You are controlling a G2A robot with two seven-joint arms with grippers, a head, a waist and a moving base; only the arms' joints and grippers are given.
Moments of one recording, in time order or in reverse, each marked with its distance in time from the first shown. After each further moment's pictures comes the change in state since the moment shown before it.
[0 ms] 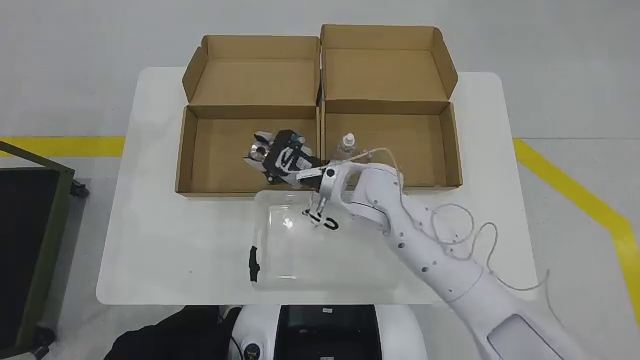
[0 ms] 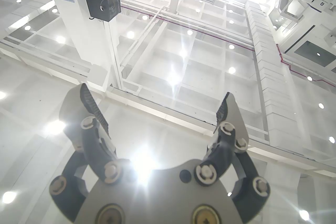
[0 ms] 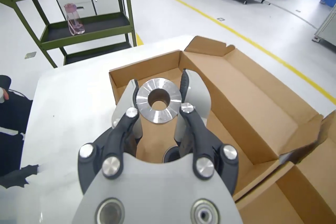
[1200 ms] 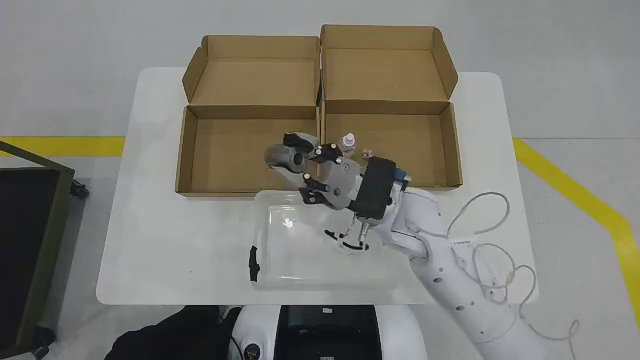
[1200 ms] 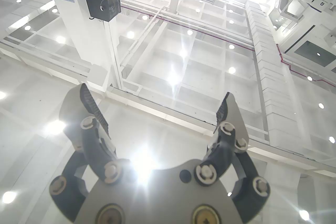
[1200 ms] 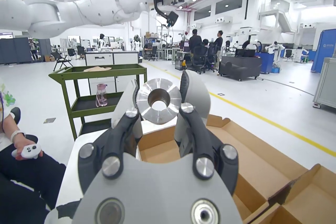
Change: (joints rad) left arm 0.000 0.000 0.000 0.000 0.000 0.000 0.000; right arm -0.276 0.105 0.210 -0.330 -0.049 -0.136 -0.547
